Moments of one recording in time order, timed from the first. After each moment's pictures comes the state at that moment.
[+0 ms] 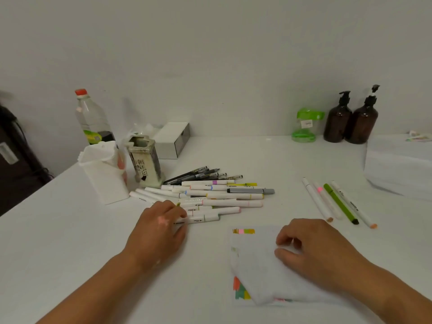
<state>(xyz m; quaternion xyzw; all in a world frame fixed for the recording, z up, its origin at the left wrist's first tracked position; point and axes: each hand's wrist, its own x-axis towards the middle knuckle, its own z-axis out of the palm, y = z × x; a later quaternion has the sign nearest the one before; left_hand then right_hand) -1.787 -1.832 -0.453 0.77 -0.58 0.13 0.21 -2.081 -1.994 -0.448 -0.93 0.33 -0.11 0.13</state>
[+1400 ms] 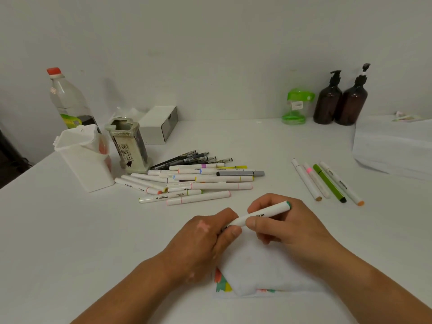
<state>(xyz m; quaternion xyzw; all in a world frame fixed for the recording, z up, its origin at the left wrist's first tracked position) -1.874 -1.851 -0.459 0.64 -0.70 -0.11 0.30 -2.059 -1.956 -0.429 -0.68 0.28 -0.26 0.62</state>
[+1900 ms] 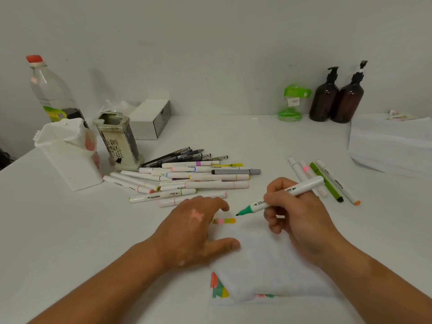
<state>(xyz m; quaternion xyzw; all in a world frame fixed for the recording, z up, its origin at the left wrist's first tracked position) -1.853 -1.867 -0.453 0.68 -0.70 -0.05 0.20 -2.052 -1.974 -0.428 -0.60 0.32 -0.34 0.65</state>
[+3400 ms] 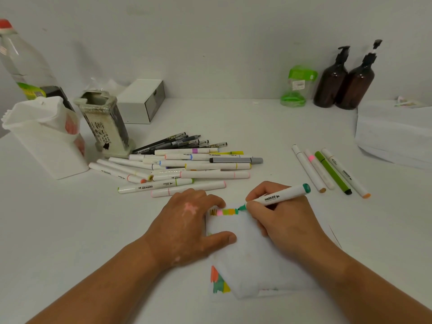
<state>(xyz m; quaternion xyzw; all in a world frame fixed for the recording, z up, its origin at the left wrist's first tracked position) -1.845 -1.875 -0.472 0.70 -0.68 -0.05 0.22 -2.032 -1.981 -0.461 -0.75 0.42 -0.27 0.42</state>
